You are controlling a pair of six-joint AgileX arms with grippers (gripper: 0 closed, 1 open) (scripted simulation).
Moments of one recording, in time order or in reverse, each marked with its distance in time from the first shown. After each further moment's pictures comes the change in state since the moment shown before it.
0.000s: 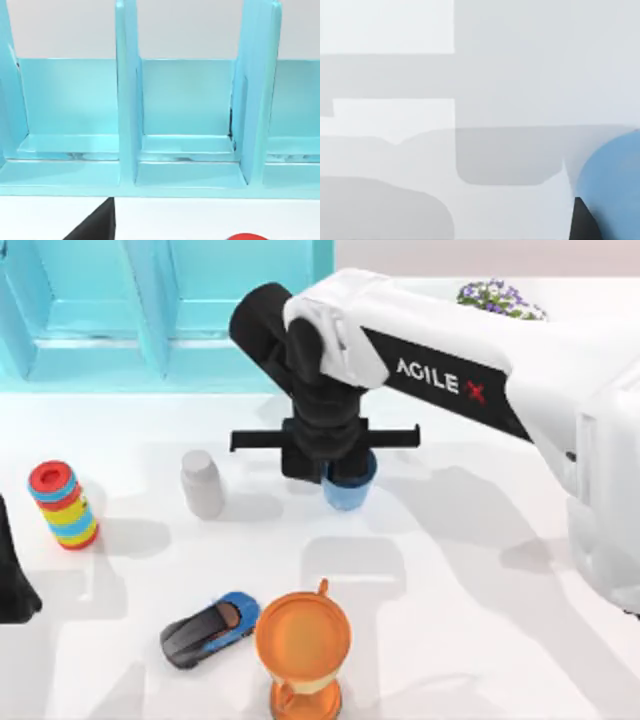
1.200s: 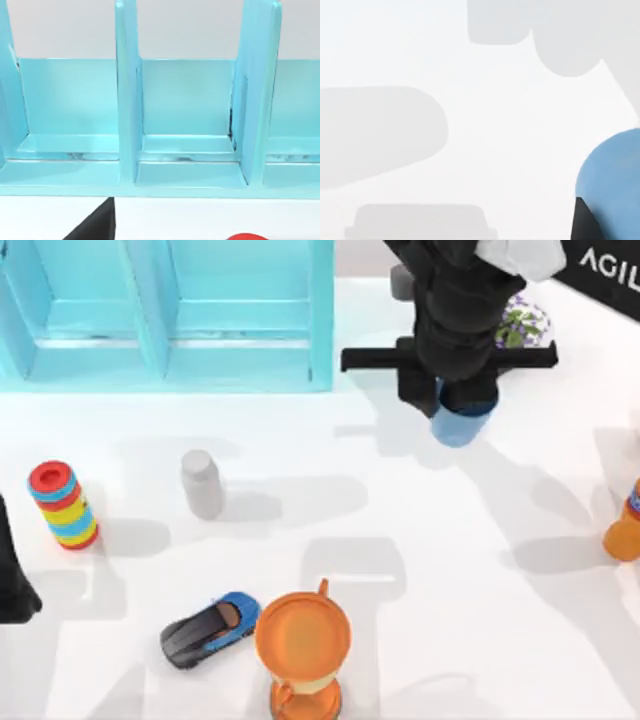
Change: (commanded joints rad) left arm 0.000 0.000 0.000 0.000 0.000 0.000; right arm -0.165 -0.331 -0.171 -0.135 -0.030 -0.172
